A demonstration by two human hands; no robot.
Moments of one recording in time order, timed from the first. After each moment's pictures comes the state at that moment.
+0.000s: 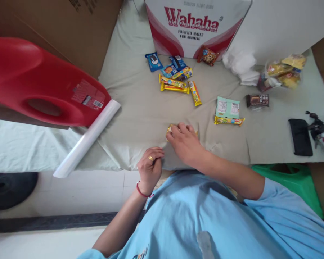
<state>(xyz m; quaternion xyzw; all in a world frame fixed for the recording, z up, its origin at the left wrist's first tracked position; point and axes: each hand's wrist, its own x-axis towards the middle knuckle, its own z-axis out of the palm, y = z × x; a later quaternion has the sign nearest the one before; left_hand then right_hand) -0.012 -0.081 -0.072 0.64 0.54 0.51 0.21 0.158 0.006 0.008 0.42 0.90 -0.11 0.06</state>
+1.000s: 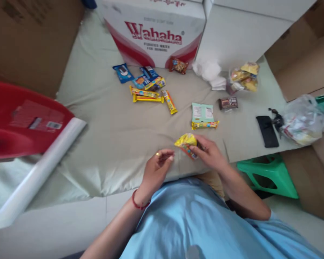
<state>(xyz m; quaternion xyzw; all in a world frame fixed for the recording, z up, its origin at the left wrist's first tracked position) 0.066 -0.039 -0.047 0.41 0.55 0.36 0.63 0.307 -0.017 -0.028 0.55 0.62 -0.44 -0.33</state>
